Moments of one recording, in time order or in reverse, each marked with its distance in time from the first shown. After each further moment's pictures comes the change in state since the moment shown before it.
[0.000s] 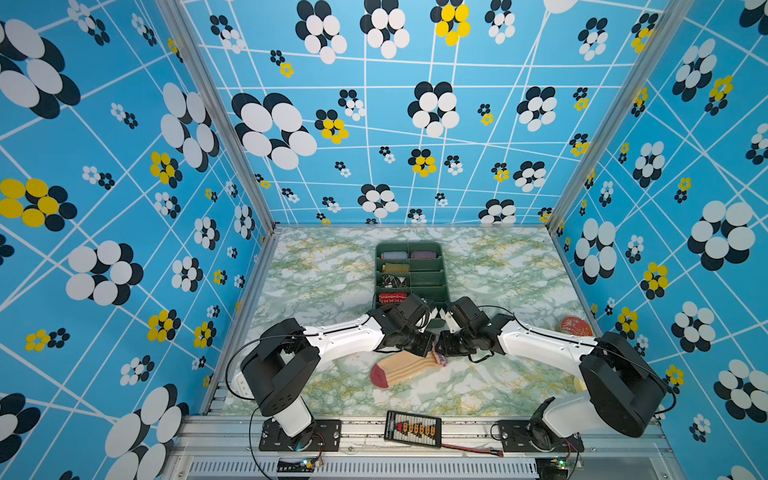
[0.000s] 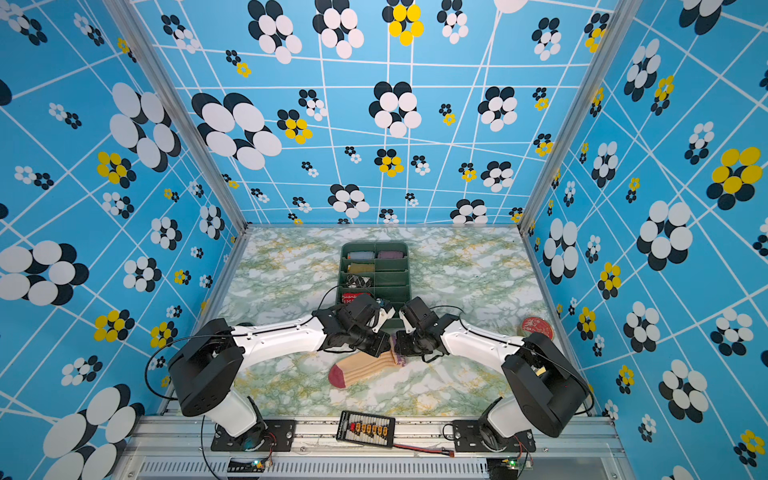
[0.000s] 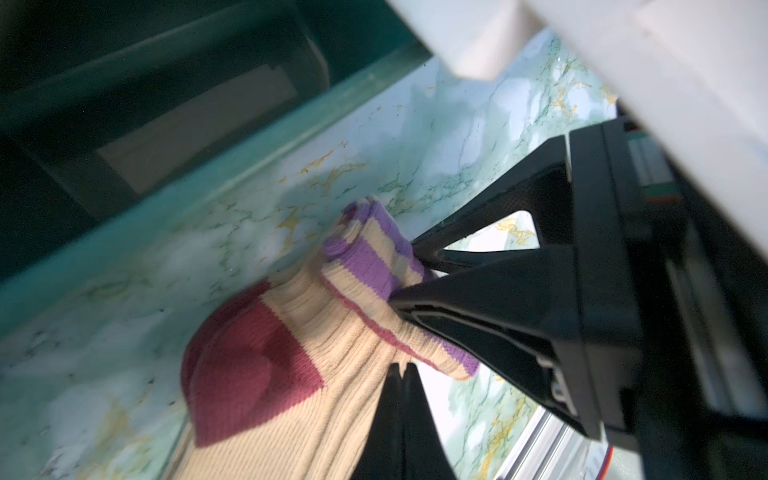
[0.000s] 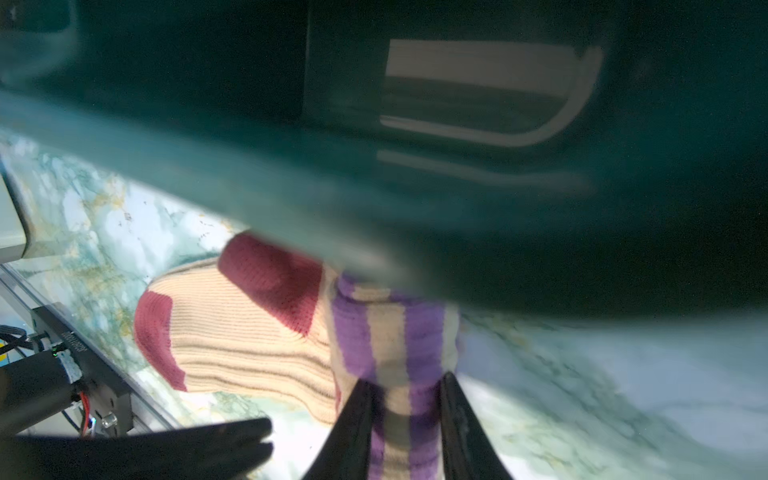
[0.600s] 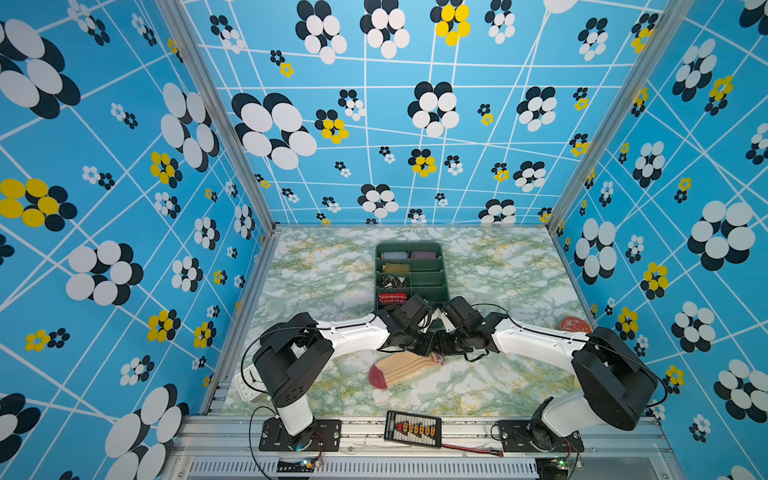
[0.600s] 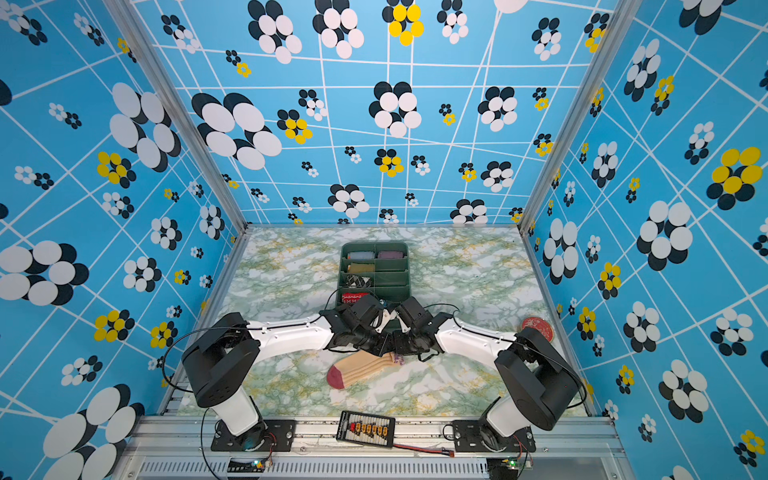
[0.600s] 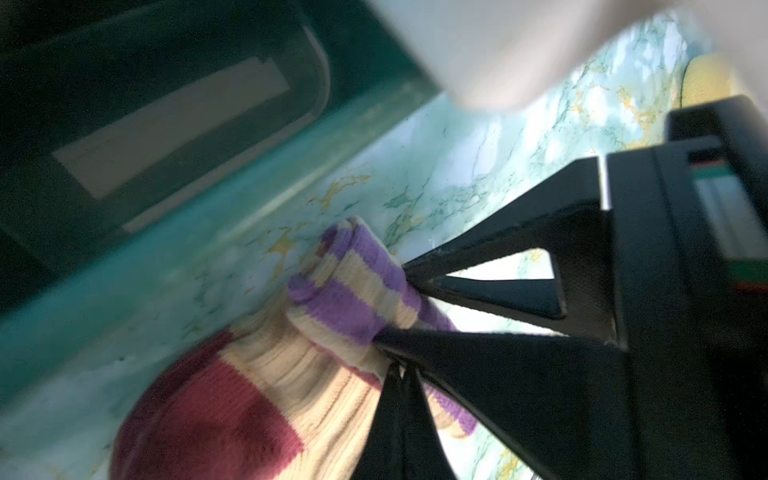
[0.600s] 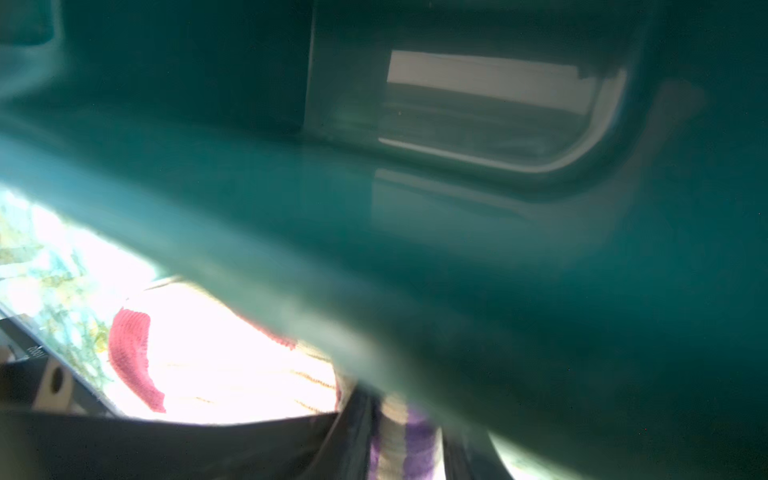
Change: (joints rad) left arm 0.006 0.077 0.008 0.058 0.018 -0.019; right arm 0.028 0.042 0.034 -0.002 0.047 0.000
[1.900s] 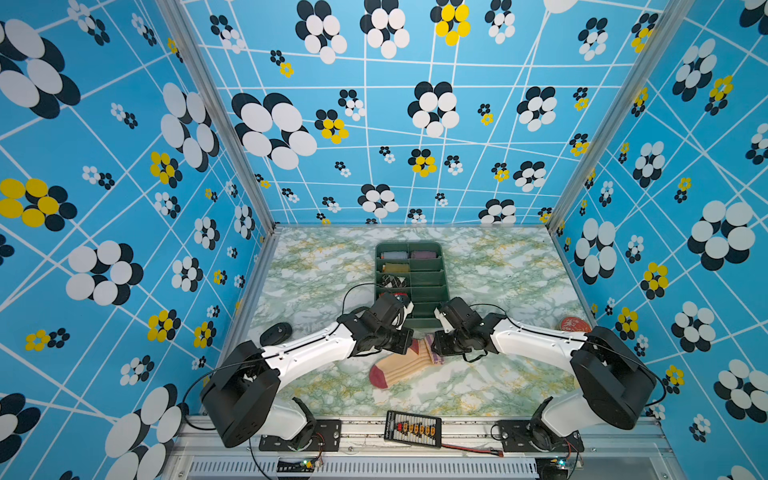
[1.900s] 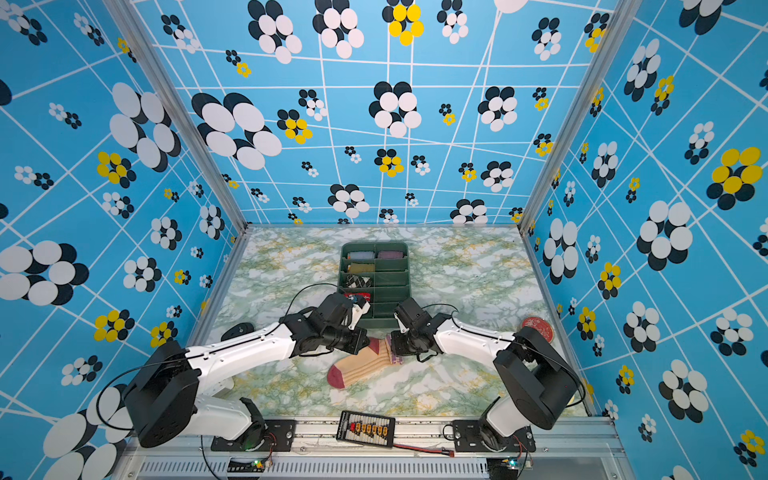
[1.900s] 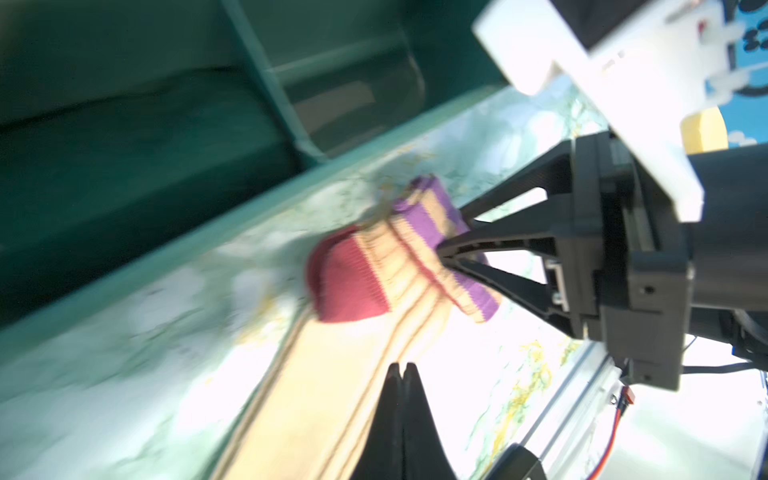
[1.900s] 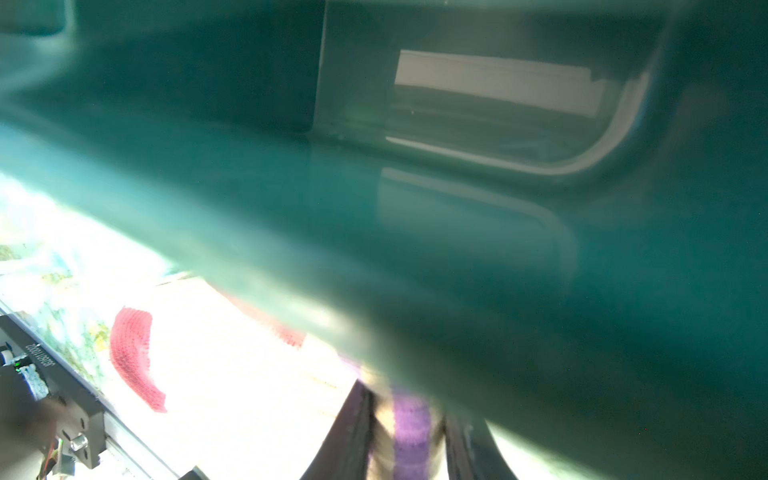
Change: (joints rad) left arm 0.120 -0.348 -0.193 -0.097 -0.068 -0.003; right arm 0.015 0.004 0.000 0.013 -0.002 0.001
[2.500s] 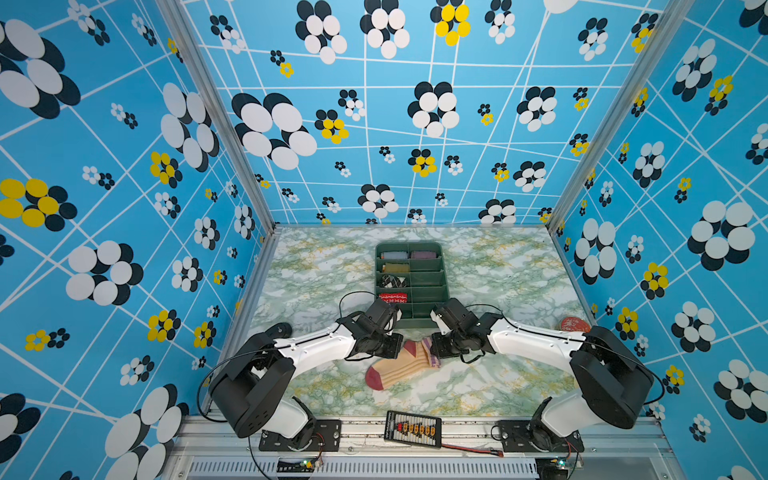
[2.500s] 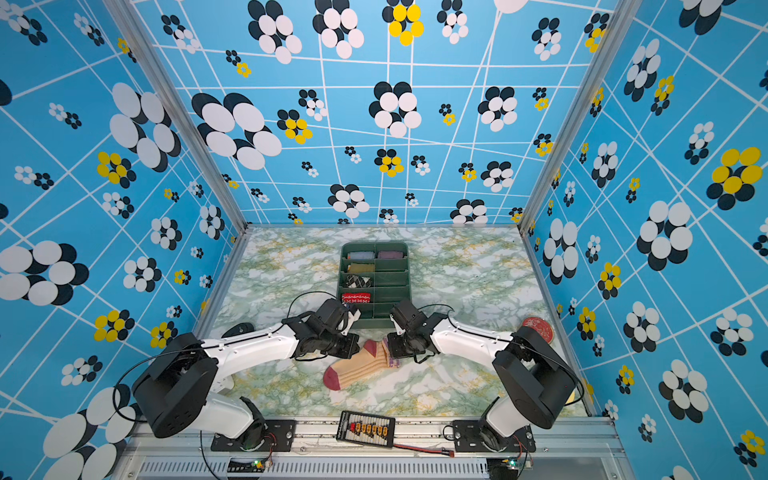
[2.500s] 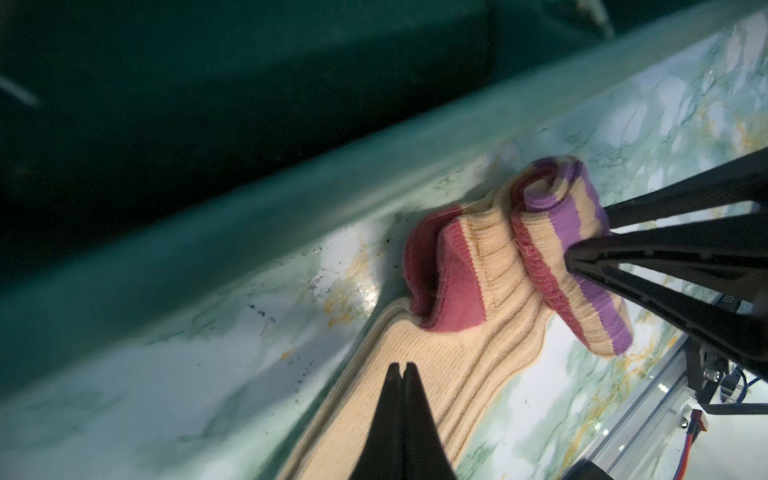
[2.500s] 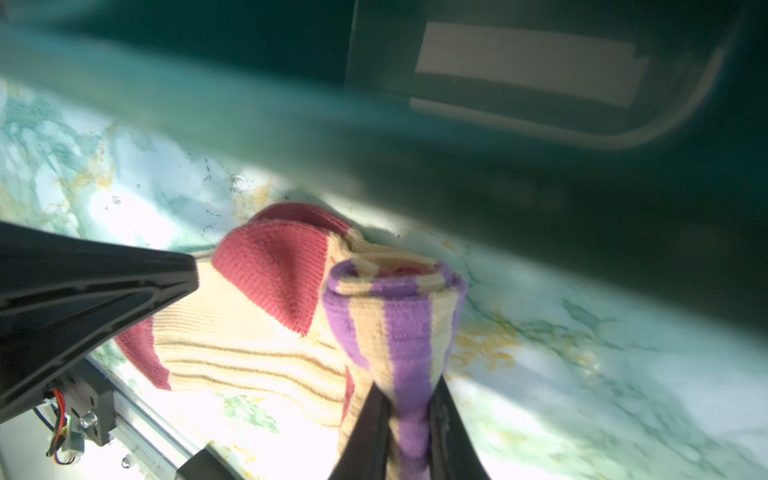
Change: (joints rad) left arm 0.035 0.103 -0.064 0.033 0.000 0.000; right arm 0.034 0.009 0.035 -0.051 -0.008 0.004
